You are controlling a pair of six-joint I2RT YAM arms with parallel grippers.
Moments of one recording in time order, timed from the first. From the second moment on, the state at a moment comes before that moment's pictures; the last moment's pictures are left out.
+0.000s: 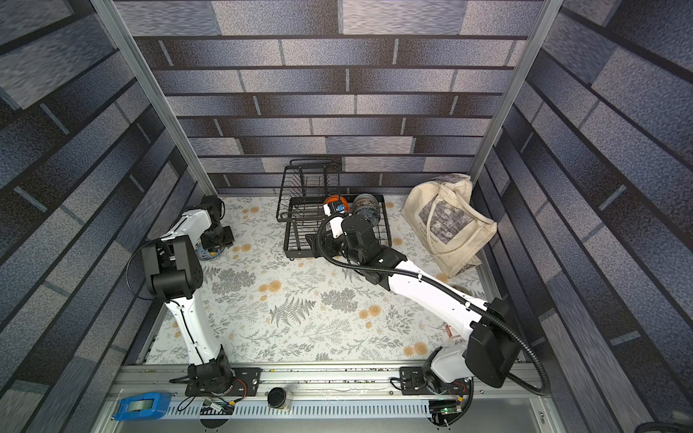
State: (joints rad) left arm 0.22 2.11 1.68 -0.93 -0.13 -0.24; right arm 0.81 1.42 1.17 -0.09 0.01 0.27
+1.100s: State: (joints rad) left arm -0.62 1.46 1.17 -0.96 -0.09 -0.53; right arm 0.68 1.22 1.02 -0.24 0.31 0.22
